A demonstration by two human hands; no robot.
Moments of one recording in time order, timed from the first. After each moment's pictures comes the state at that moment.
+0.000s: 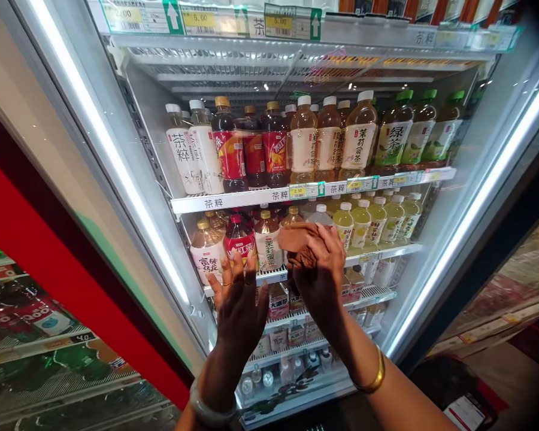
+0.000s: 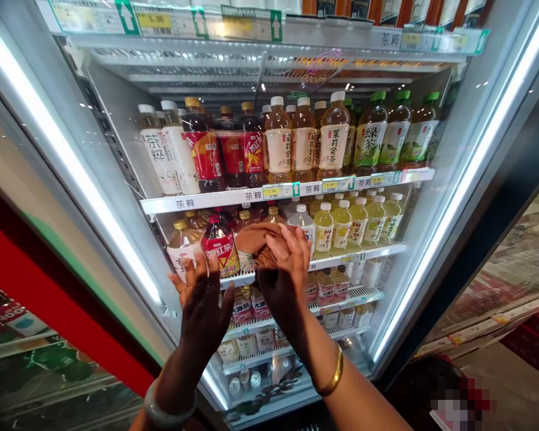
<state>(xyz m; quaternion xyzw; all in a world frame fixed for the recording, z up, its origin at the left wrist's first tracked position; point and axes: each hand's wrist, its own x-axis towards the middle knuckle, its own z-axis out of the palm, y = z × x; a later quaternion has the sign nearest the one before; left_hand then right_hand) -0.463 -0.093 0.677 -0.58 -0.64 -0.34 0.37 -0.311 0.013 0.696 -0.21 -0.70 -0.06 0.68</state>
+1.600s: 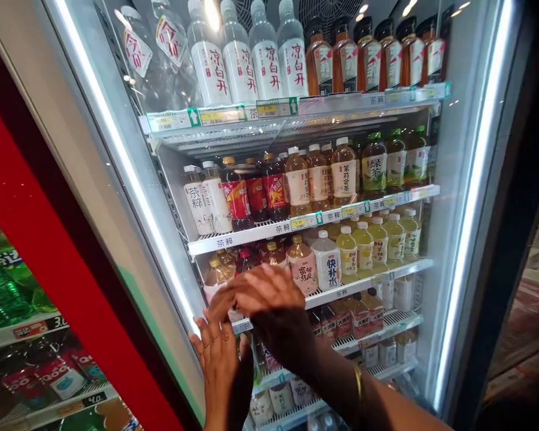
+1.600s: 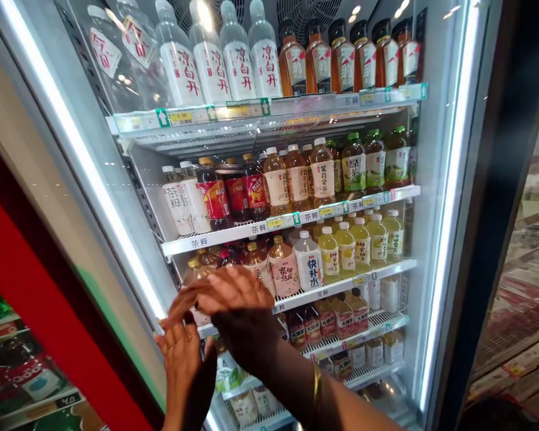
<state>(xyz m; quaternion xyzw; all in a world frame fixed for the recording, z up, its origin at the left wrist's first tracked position) -0.527 -0.115 0.639 -0.51 -0.68 -0.36 0.39 -0.374 -0.032 0.718 -0.12 -0.77 -0.13 0.62</state>
